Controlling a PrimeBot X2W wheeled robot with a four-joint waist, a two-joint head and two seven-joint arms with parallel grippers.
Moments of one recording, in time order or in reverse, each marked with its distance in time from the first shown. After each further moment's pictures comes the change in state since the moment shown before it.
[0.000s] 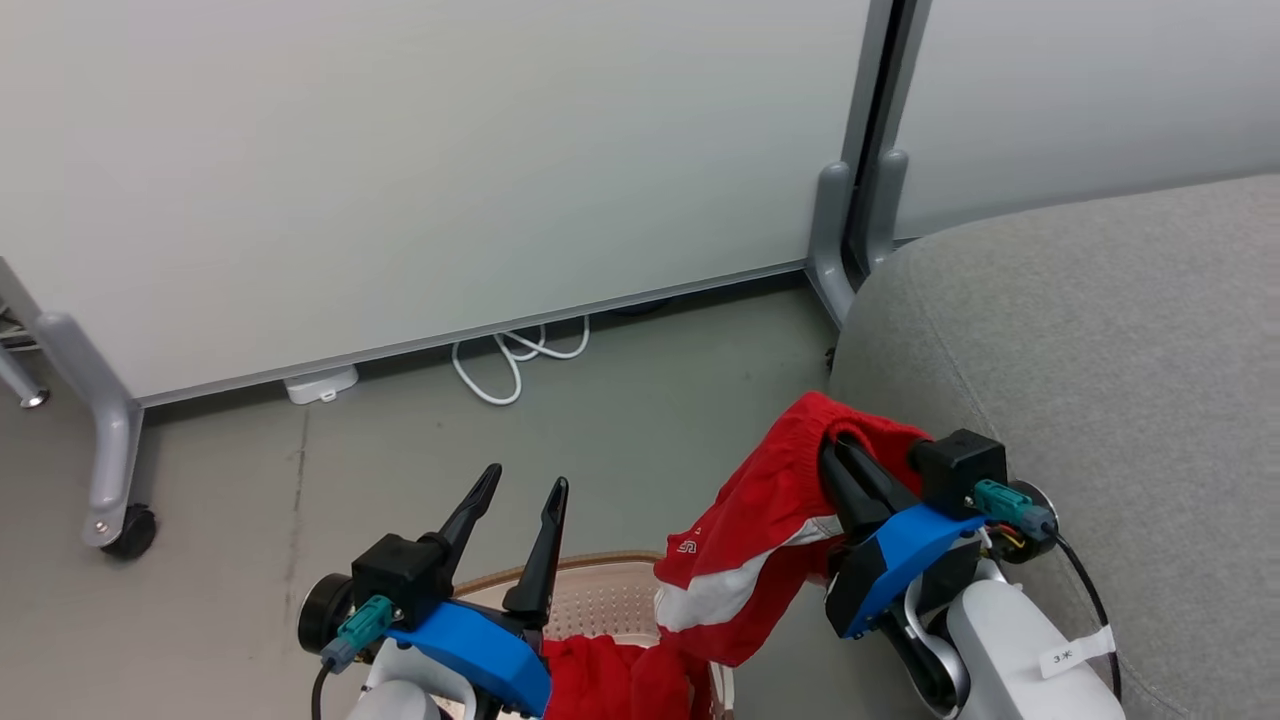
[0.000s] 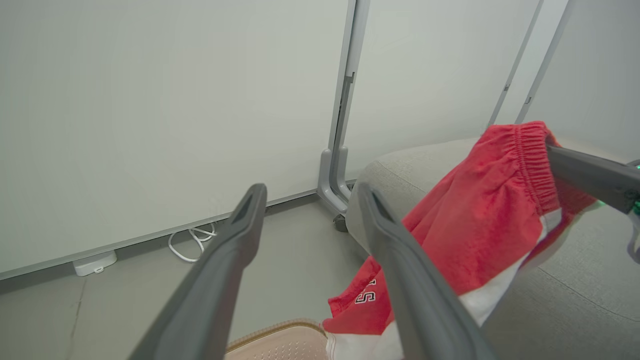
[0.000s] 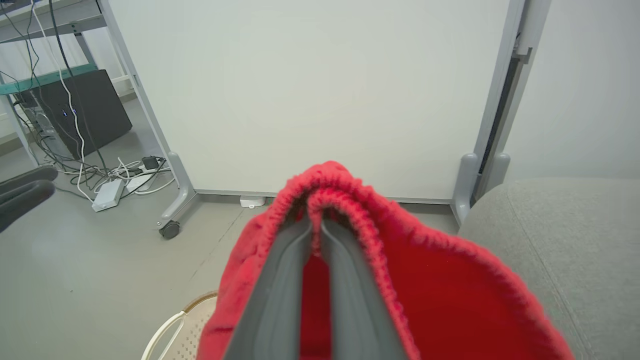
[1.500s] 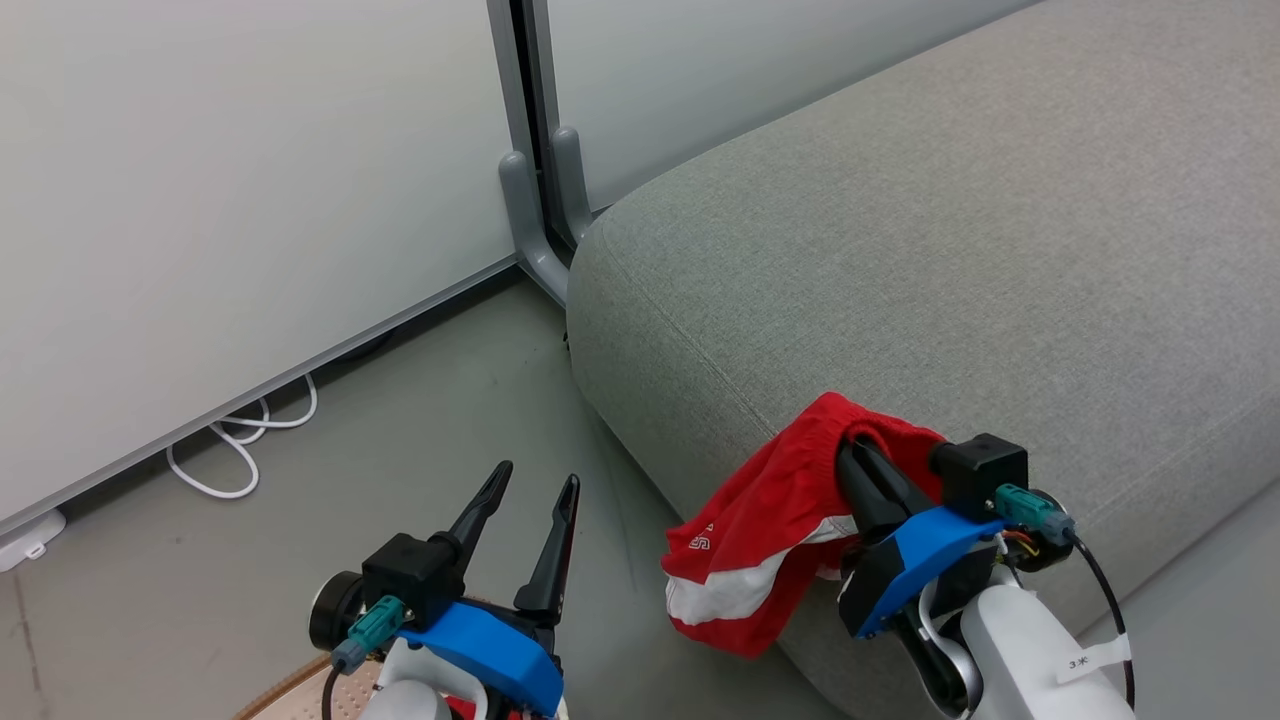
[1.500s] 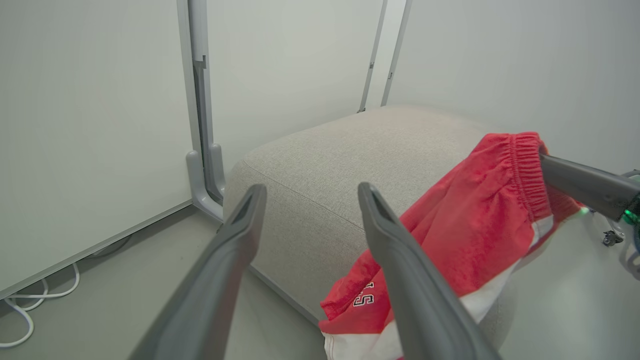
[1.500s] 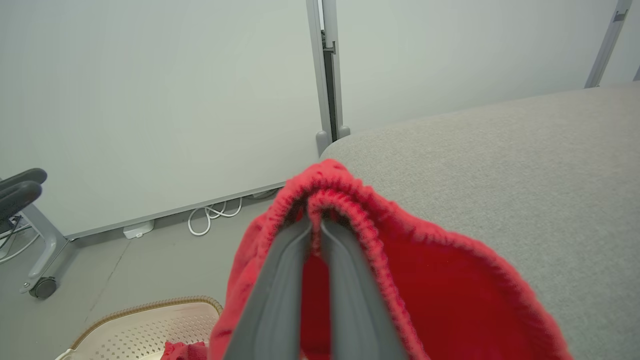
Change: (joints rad) left arm 0.005 -0.018 0.005 -0.015 0.012 0.000 0.000; right arm 0.020 0.000 -0.030 -0.016 0.006 0.000 -0.001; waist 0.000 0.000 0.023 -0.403
